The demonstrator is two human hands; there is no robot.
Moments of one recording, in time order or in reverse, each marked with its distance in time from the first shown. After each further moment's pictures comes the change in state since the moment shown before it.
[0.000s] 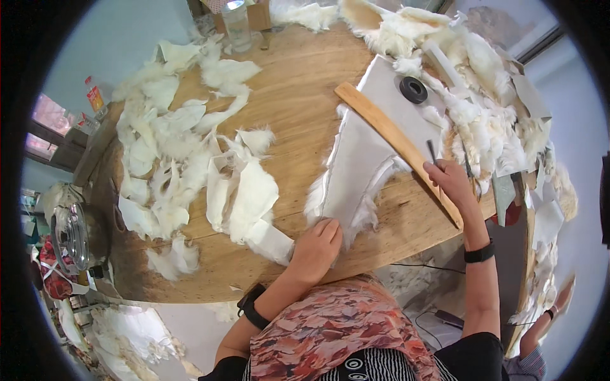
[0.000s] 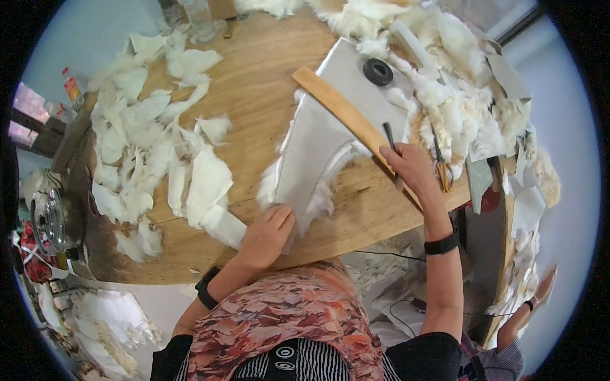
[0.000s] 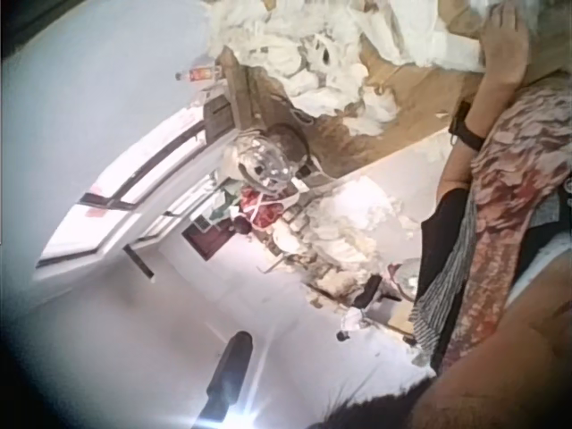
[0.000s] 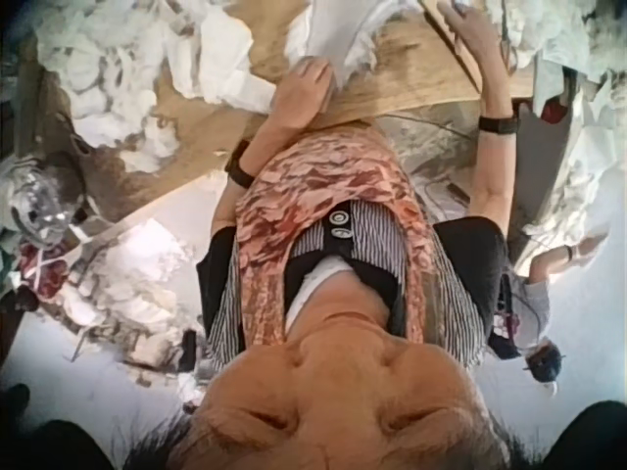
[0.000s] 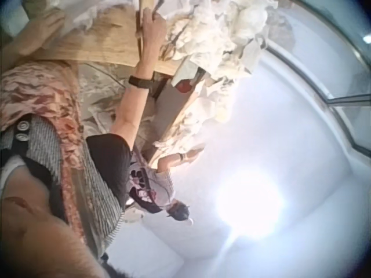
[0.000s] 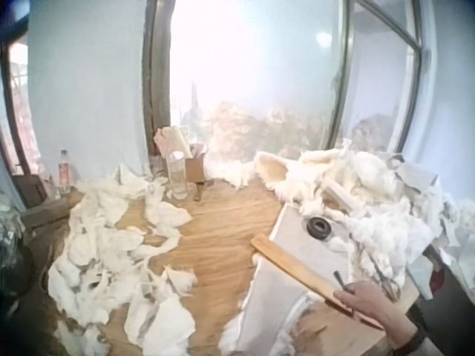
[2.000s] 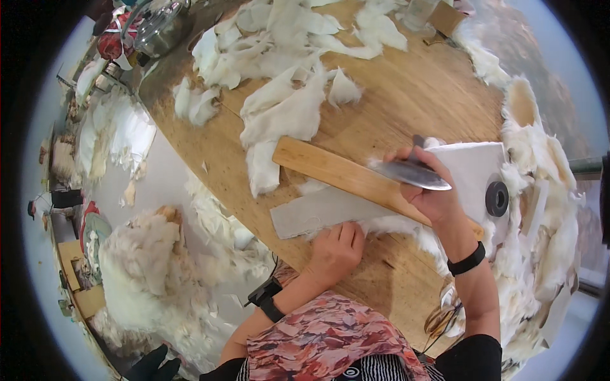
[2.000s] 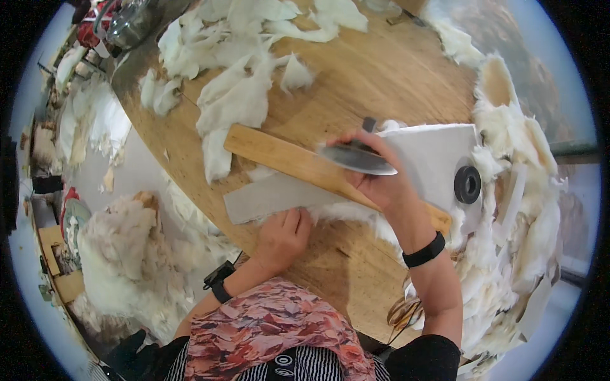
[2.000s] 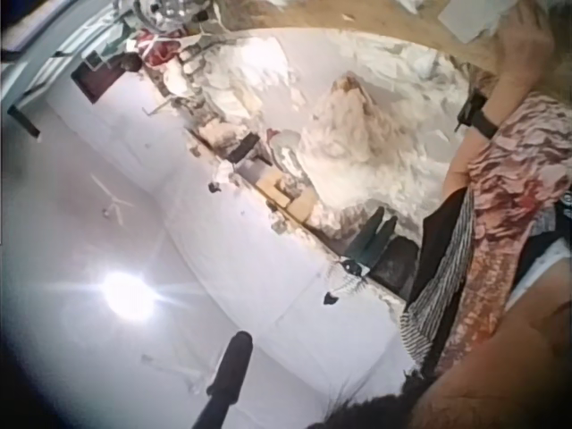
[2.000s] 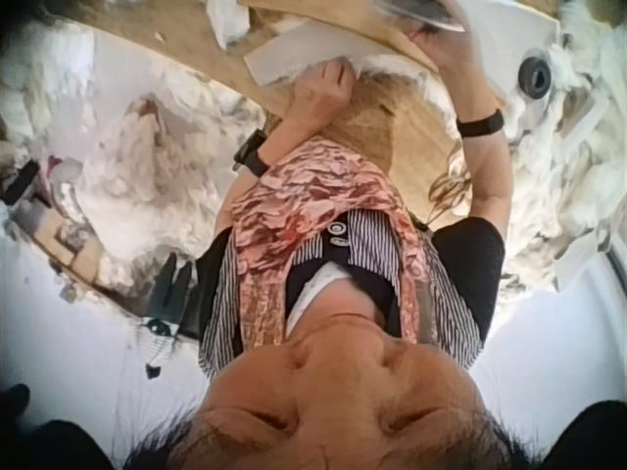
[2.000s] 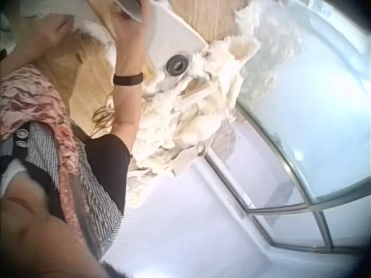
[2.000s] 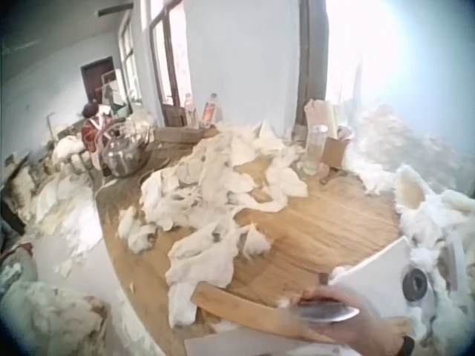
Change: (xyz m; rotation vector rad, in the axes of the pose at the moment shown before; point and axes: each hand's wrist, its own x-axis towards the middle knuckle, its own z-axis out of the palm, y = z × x) left_hand 0.087 0.089 0.105 0.641 0.341 -0.840; right_hand 0.135 -0.100 0.091 1.241 -1.614 0.252
